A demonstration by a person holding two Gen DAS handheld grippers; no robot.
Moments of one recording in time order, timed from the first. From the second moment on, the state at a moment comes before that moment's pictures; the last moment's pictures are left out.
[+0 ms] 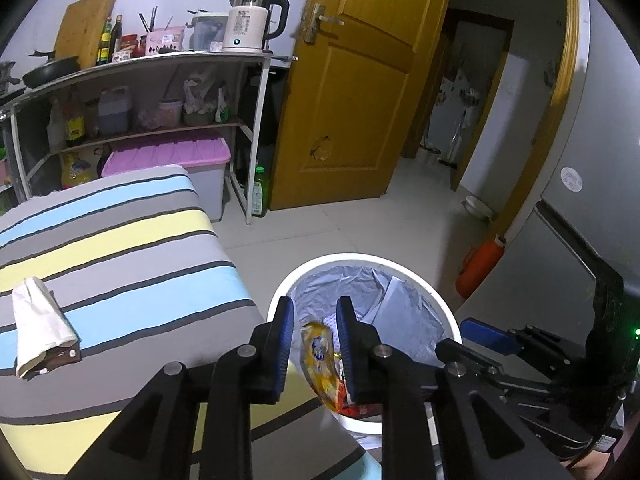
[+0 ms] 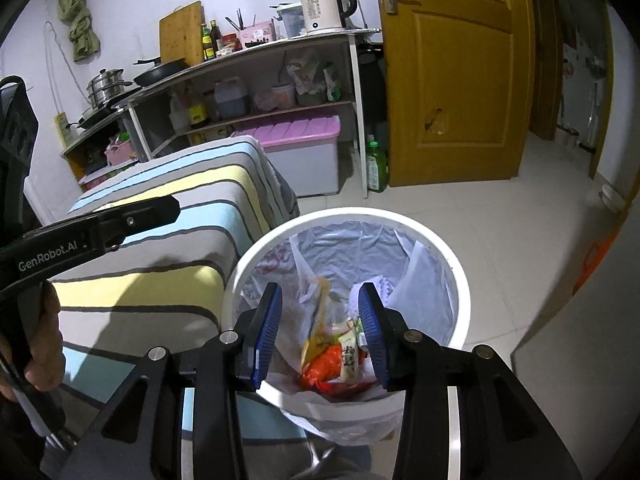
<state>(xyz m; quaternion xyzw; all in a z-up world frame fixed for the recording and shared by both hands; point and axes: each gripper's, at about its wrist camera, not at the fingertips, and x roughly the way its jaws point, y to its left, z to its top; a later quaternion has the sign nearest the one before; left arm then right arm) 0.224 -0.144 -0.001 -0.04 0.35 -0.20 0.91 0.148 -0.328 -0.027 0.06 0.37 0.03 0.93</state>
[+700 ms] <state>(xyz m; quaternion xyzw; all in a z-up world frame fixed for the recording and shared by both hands) 0.161 -0.069 0.030 -0.07 0.31 -0.14 0.94 0.120 -0.265 0.011 0.02 0.33 0.09 0.94</state>
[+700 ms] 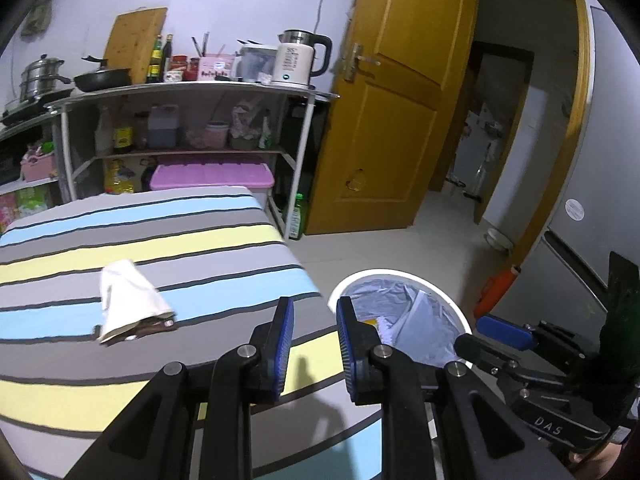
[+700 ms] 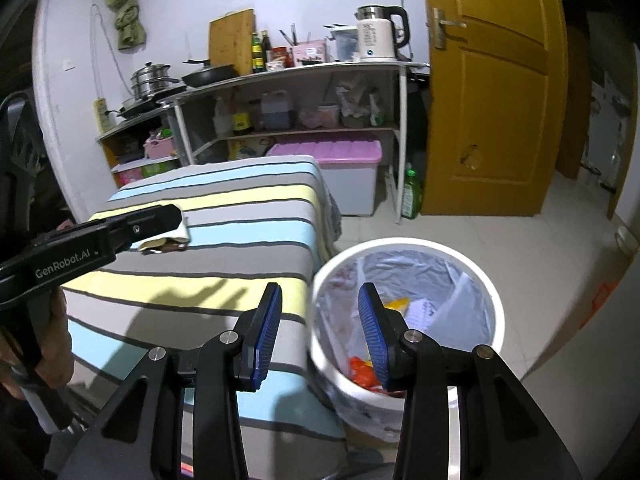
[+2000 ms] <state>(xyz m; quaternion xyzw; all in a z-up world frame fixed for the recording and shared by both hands) 0.133 0.071 0.014 -0.10 0.31 0.00 0.94 0.149 -0.165 0.011 -0.01 0.33 0.19 0.92</state>
